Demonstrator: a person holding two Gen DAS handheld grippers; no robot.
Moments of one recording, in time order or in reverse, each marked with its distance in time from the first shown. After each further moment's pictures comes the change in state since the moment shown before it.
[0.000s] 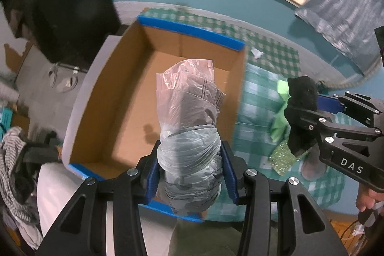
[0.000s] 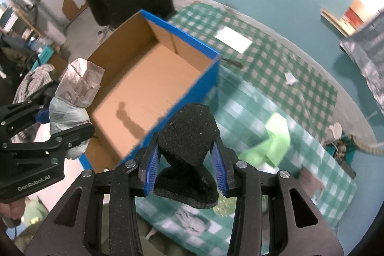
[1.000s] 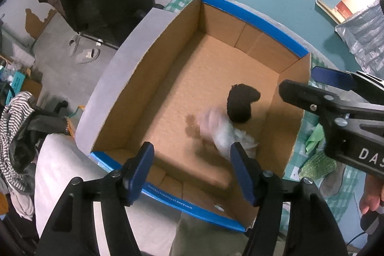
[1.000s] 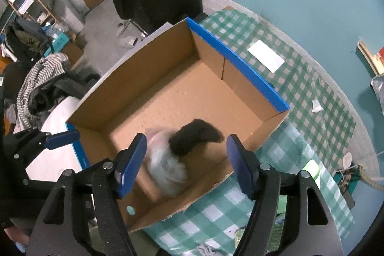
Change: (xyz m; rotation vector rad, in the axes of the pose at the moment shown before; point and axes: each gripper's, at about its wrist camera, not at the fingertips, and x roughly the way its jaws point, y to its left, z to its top) left arm 0.029 0.069 -0.001 -0.192 0.065 0.090; right arm 0.048 0.061 0.061 -0.116 0.011 0.071
